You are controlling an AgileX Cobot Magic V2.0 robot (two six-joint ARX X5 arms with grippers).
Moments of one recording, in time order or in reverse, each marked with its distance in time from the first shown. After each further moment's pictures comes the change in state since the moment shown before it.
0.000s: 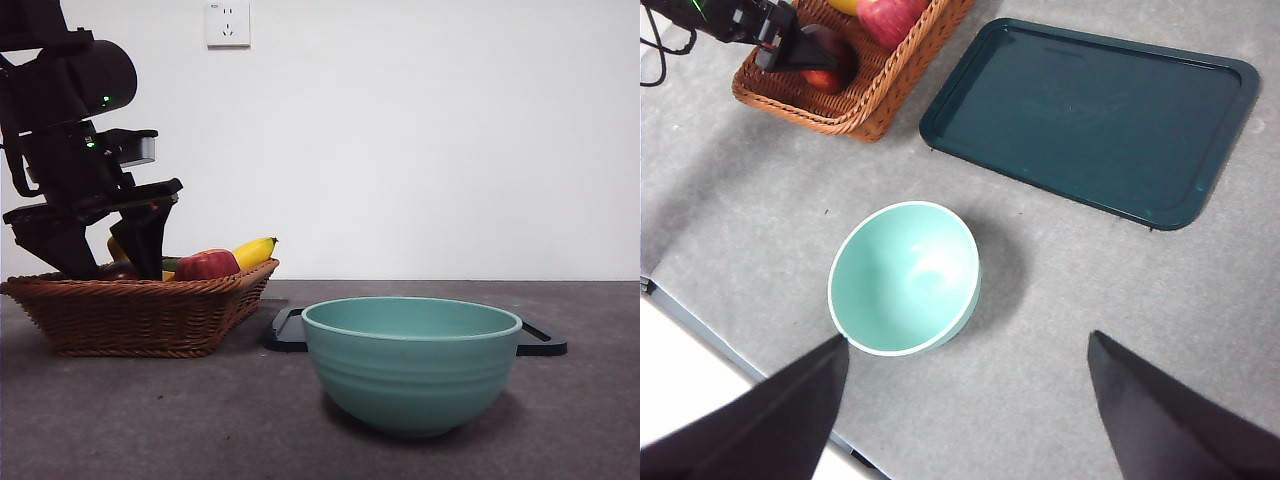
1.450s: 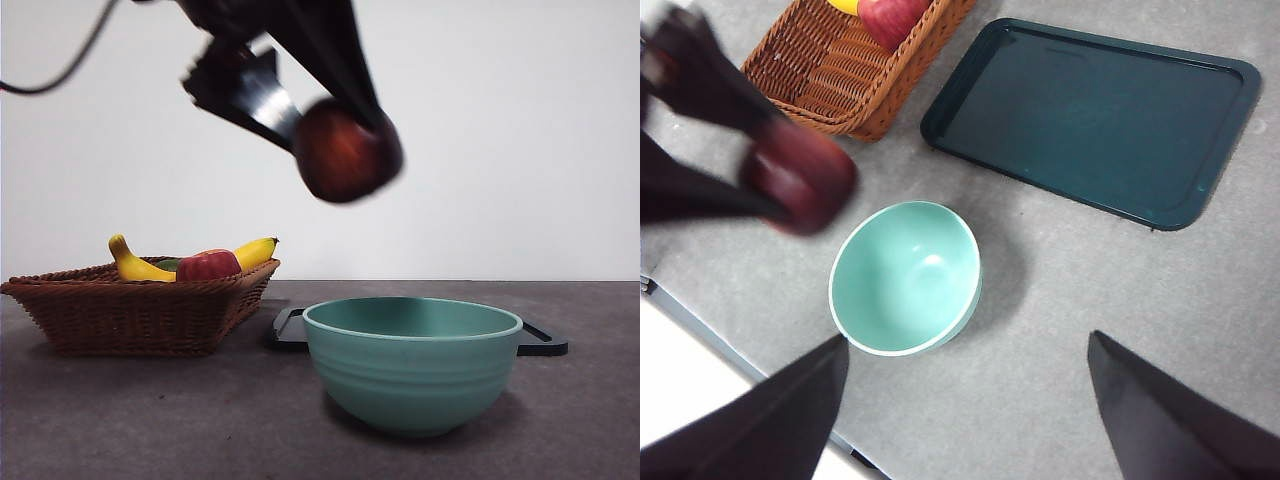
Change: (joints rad) left arm -0.590 -0.255 0.013 -0.074 0.131 -0.001; right arm 0.000 0.000 0.000 0.000 0.000 0.000
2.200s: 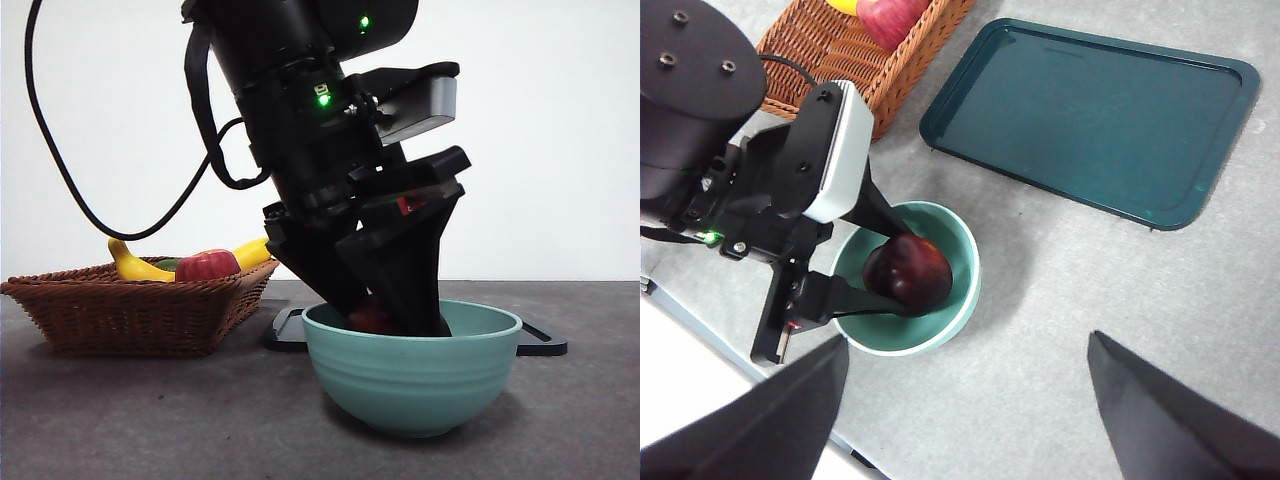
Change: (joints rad) left arm -0.118 0.290 0.000 0.096 -0.168 0.105; right arm 0.000 0.000 0.000 0.000 0.000 0.000
